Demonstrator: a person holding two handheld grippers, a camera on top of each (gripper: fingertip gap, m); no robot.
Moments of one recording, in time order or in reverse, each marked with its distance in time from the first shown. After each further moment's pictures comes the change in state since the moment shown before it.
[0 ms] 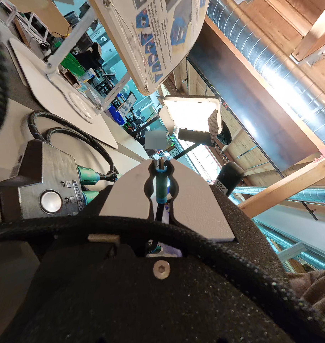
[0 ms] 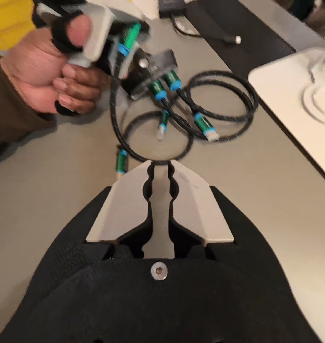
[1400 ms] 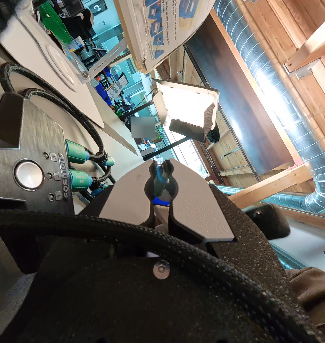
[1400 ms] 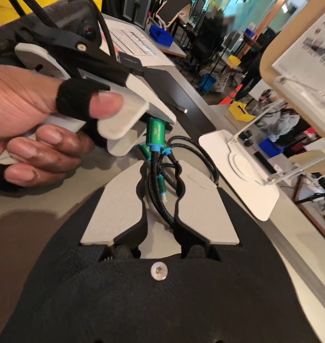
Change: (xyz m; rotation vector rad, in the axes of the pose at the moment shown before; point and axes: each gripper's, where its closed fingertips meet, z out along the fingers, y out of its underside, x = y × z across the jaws) left arm 0.002 0.031 0.020 -0.053 0.032 -0.156; right arm -0.020 -0.057 0.046 0.194 0.472 -0.306
